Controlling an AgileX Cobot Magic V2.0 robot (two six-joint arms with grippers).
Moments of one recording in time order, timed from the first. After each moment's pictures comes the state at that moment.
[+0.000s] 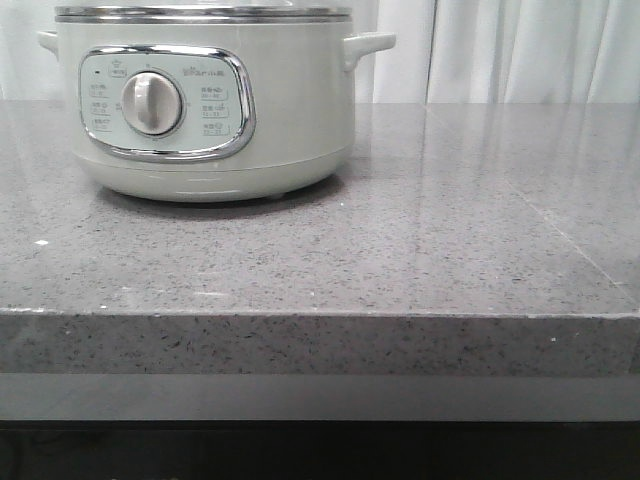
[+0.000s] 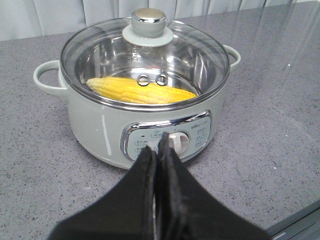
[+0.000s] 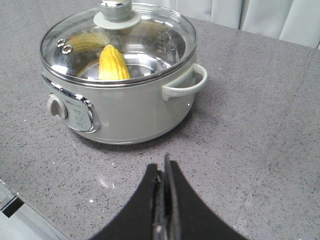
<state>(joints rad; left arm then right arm) -0.46 0.69 -0.82 -0.05 0.57 0.03 0.52 0.81 -0.86 0.08 0.44 -0.01</state>
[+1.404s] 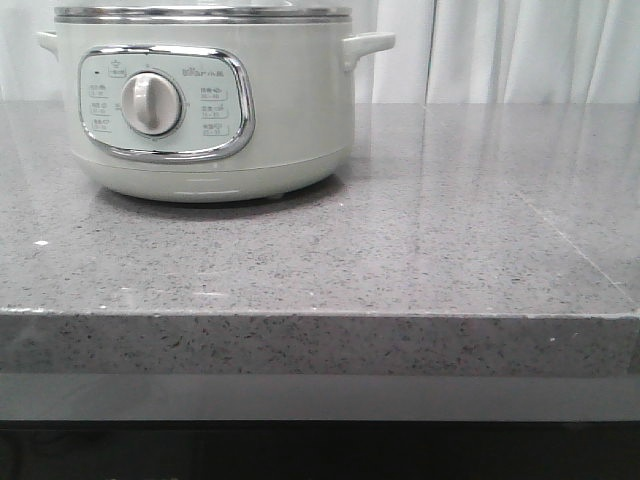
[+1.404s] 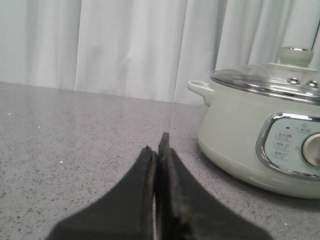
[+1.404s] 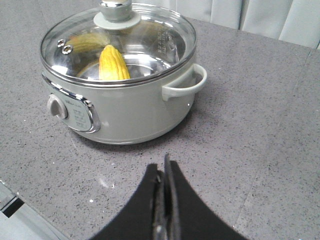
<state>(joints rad) -0.07 -0.01 0.01 -0.13 -0.03 0.03 0.52 0.81 -0.86 0.08 0.44 -0.01</state>
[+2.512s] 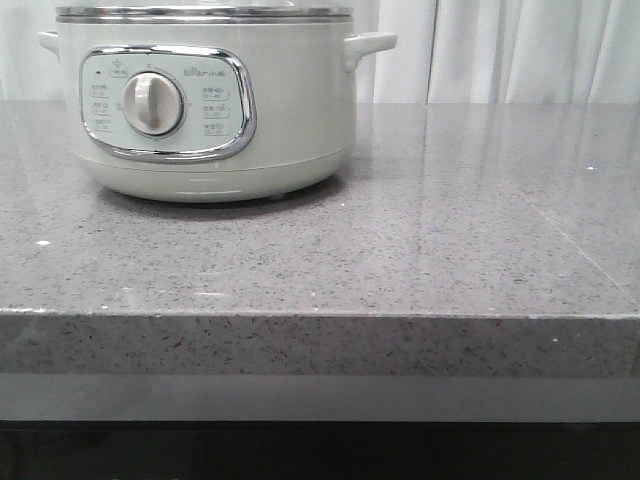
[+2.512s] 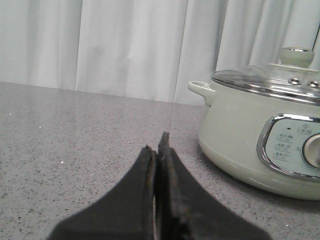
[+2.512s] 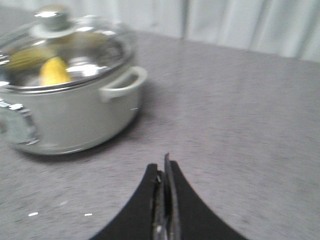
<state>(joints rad) -0.06 -0.01 0.01 -0.13 -0.03 0.03 0.31 0.65 -0.70 0.07 0.36 -0.01</state>
